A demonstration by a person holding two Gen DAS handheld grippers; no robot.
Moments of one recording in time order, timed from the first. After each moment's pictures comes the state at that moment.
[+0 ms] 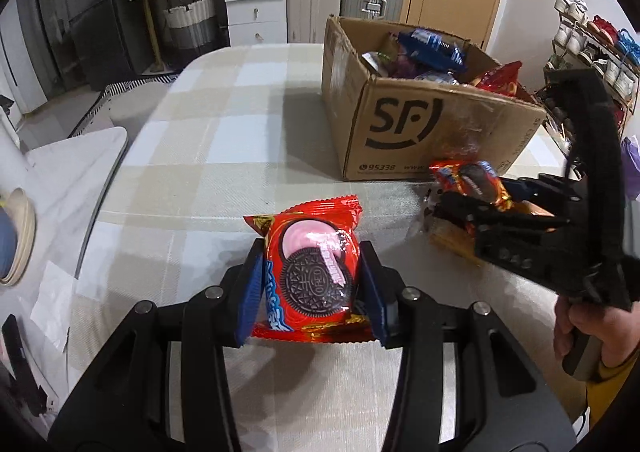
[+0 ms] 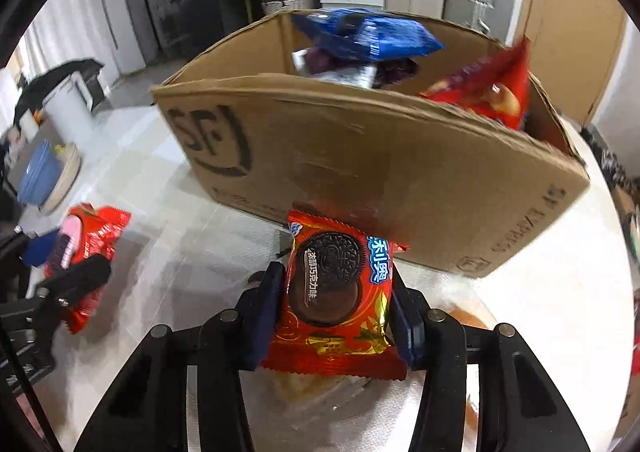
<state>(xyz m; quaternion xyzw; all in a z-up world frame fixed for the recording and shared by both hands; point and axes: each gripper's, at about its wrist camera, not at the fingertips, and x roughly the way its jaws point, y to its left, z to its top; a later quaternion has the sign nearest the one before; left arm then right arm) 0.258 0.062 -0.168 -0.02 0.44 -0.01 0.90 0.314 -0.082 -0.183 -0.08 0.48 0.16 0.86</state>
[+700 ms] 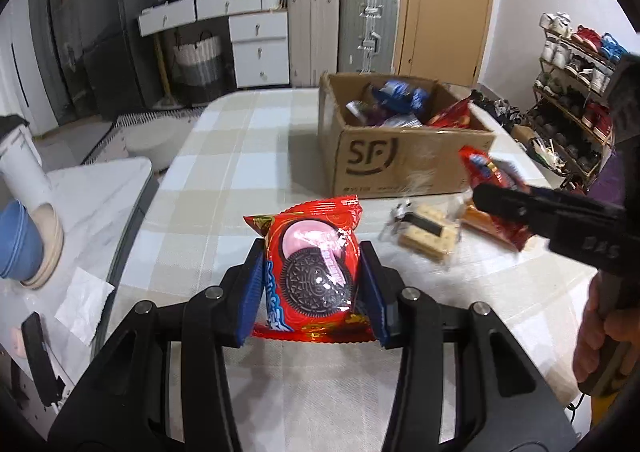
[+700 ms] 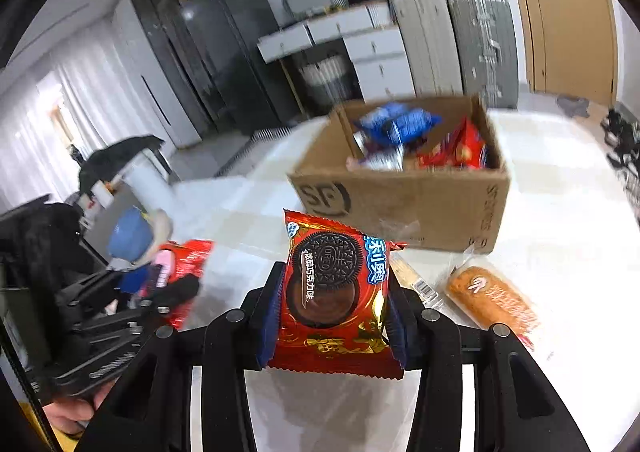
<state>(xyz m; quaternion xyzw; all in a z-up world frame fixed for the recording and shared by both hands) 0.173 0.048 -0.102 -0.01 0.37 -0.01 0.93 0.229 -0.121 -0.089 0.07 0.40 0.24 0.88</state>
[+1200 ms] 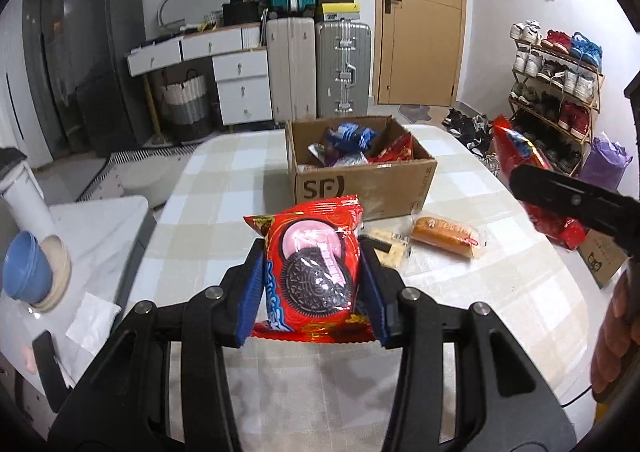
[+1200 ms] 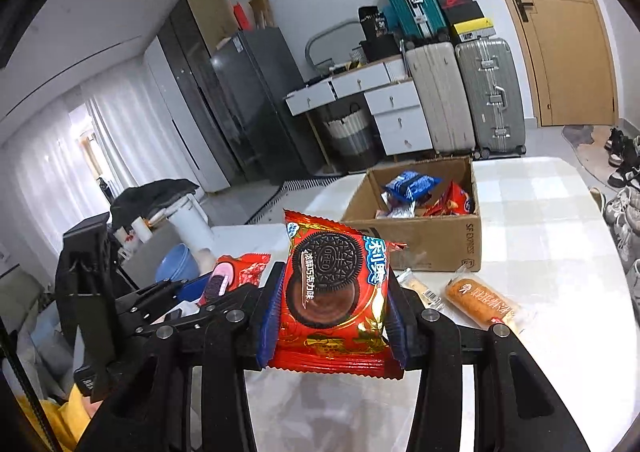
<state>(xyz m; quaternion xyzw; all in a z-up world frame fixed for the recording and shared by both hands) 0.116 0.009 -0.045 0.02 0.32 -0.04 0.95 0.126 -0.170 -0.006 0.11 0.31 0.27 0.90</state>
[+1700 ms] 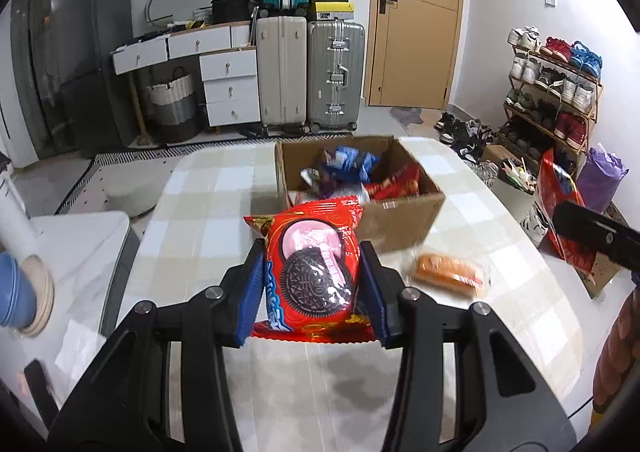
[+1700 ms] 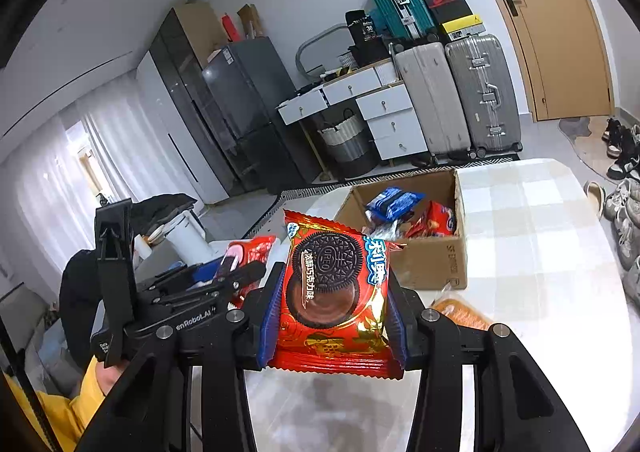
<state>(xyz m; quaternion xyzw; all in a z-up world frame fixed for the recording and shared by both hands) 0.190 0.013 -0.030 0.00 0.33 -0.06 0.94 0.160 -0.196 0.002 0.14 0.32 0.26 0.90</state>
